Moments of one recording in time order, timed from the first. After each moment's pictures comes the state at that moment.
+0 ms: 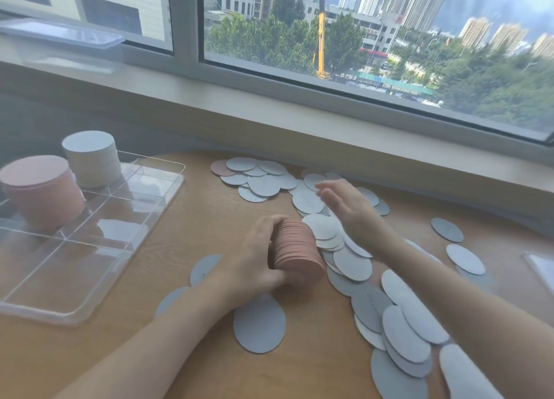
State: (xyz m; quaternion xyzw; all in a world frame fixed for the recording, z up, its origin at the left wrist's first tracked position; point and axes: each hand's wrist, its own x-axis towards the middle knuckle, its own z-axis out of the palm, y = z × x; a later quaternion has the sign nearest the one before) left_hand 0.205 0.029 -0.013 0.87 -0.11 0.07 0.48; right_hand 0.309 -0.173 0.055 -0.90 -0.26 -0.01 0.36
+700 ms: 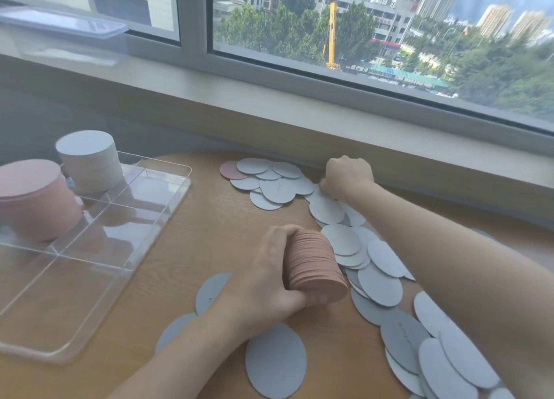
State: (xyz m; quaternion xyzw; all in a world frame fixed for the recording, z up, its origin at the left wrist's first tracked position) left_hand 0.211 0.035 -0.015 0.86 -0.10 0.10 0.49; right_hand 0.438 -0.098 0.052 -0.98 -0.15 -0.07 -0.13
